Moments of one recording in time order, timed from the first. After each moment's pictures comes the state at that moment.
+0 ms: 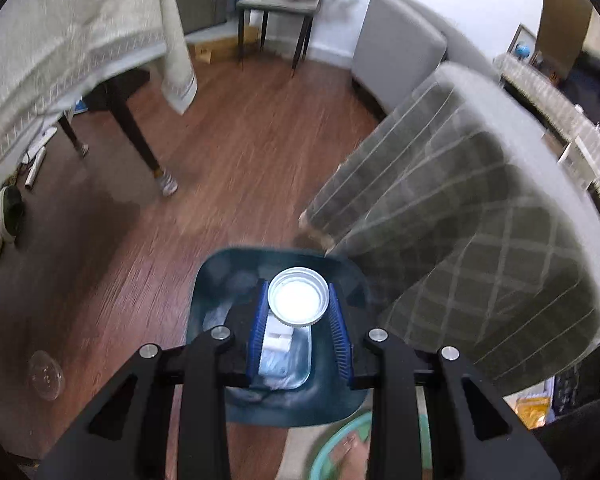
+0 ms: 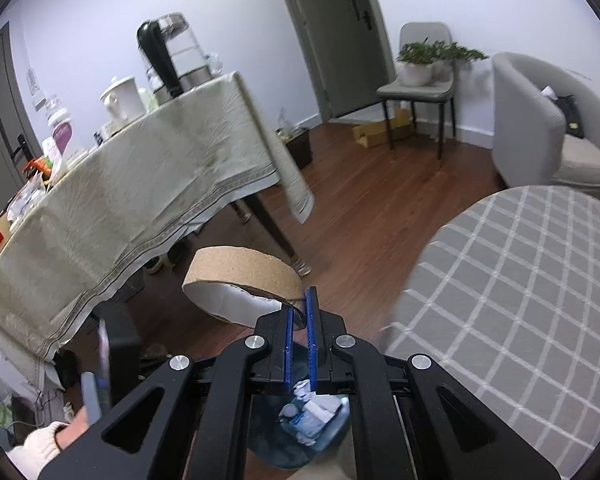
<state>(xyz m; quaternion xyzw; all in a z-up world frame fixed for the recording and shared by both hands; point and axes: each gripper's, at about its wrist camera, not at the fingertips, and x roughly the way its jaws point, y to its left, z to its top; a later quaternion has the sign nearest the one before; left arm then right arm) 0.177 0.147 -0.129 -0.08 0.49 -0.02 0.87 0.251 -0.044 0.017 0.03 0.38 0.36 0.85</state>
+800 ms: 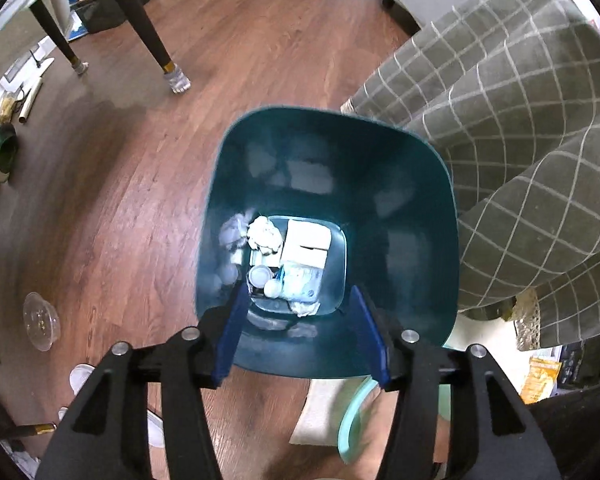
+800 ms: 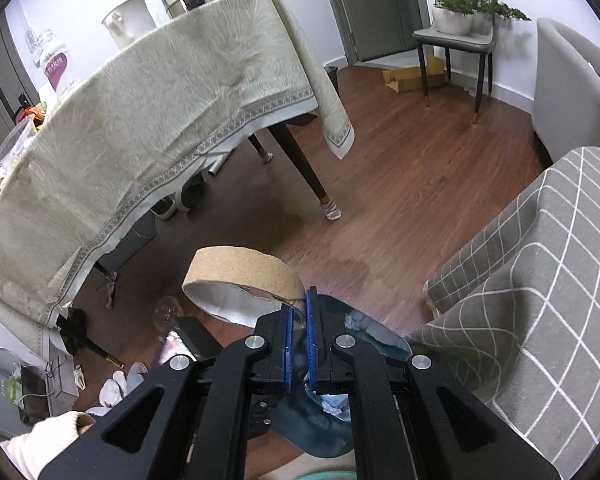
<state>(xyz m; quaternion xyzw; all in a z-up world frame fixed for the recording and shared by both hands) 0.165 0.182 -0.226 -0.09 0.60 -0.01 0.79 0.249 0.032 -0.036 -0.02 0.45 0.38 0.81</state>
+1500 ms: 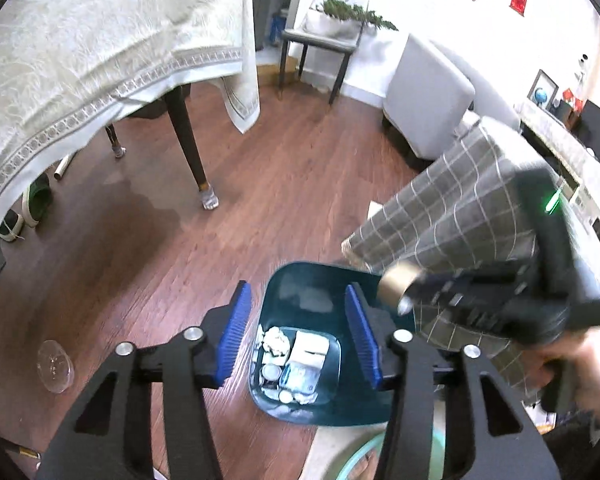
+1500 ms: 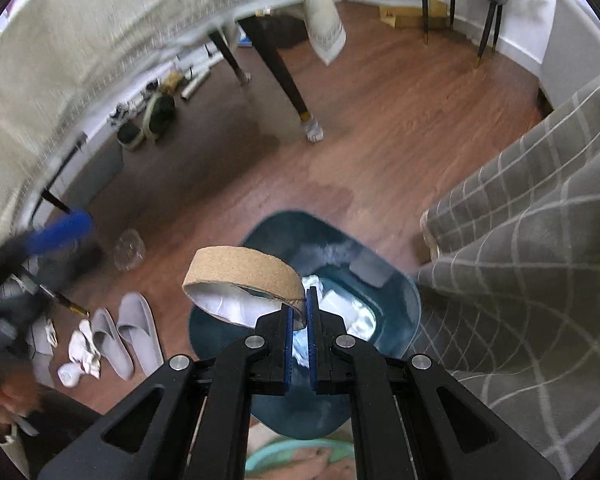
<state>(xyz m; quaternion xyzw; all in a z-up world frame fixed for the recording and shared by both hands) 0.139 0.216 -0.101 -0.11 0.42 0.03 0.90 0.247 0.063 -0.154 -0.10 0.55 0.35 0.75</state>
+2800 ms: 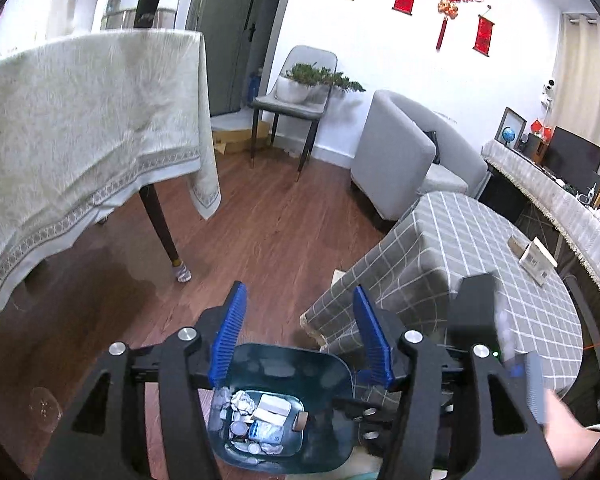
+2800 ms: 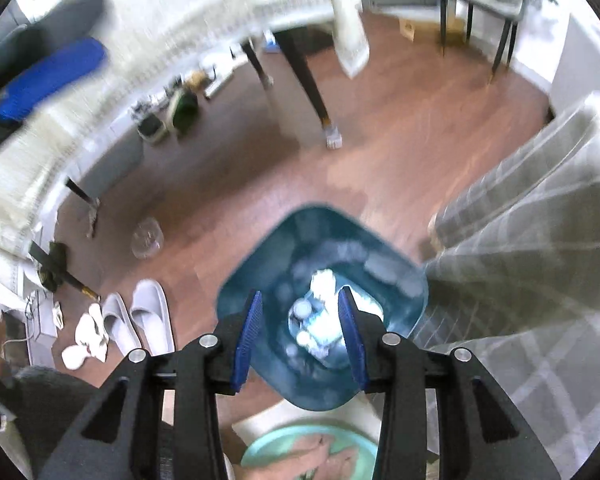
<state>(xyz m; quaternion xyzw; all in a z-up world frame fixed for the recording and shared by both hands) 0.147 0.173 -0.006 -0.11 0.31 0.00 0.94 0.211 0.039 -0.081 -0.10 0.50 0.38 0.77</state>
